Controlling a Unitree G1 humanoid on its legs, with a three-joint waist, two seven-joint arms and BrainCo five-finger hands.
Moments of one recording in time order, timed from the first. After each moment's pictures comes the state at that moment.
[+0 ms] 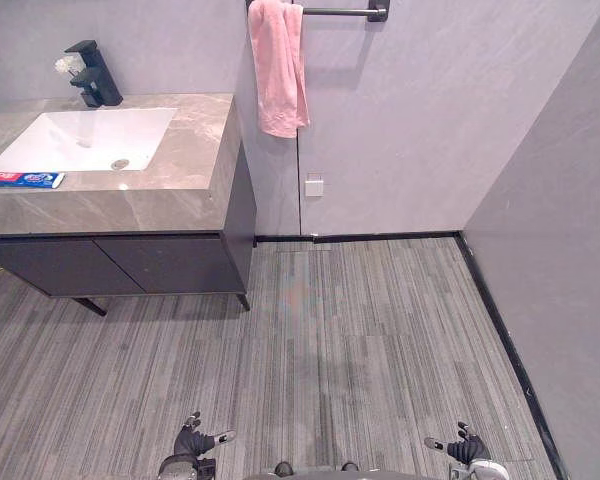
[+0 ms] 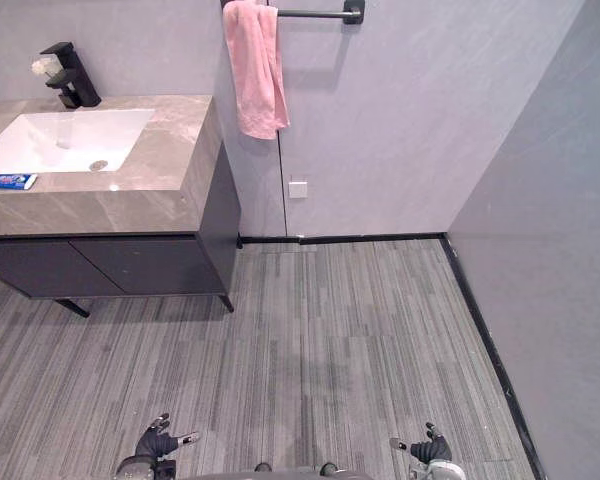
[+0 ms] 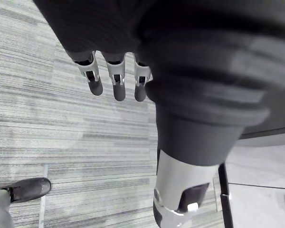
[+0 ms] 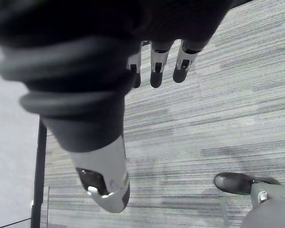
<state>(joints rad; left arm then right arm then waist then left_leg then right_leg) 0.11 0.16 0.12 0.98 0.01 -0.12 0.09 0.09 -0.18 -0.24 1.03 -0.03 -0.07 -0.09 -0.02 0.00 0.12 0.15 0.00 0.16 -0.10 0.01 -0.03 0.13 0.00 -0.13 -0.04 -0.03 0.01</state>
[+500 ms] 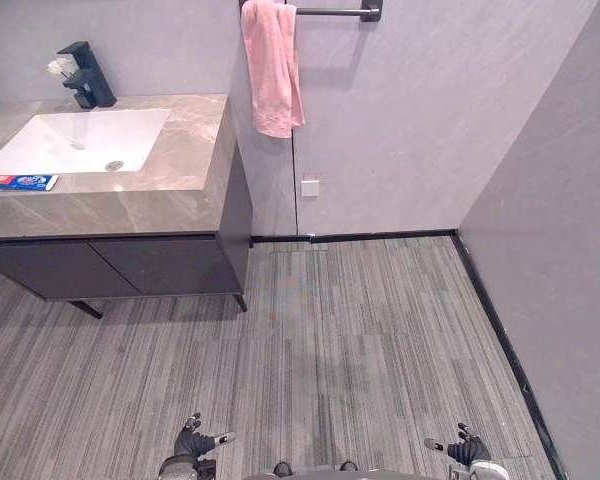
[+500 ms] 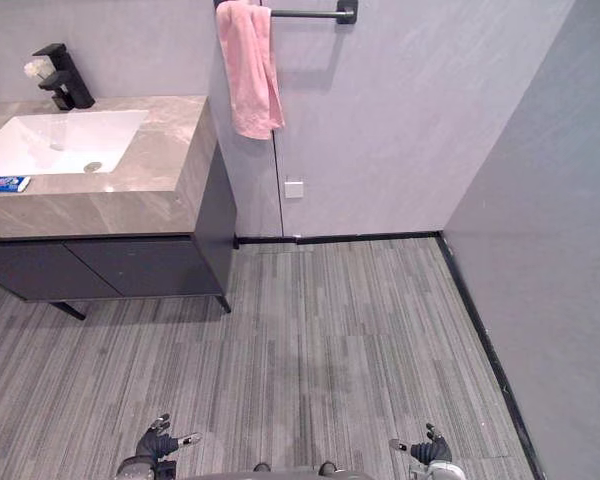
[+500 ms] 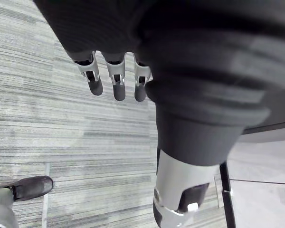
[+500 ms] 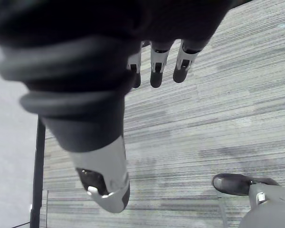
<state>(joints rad) 0.11 0.16 0.12 0.99 0.01 -0.12 0.09 0.09 -0.18 -0.24 1.03 -0.03 -0.07 -0.09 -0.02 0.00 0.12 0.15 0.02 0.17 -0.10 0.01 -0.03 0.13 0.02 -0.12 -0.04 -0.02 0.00</state>
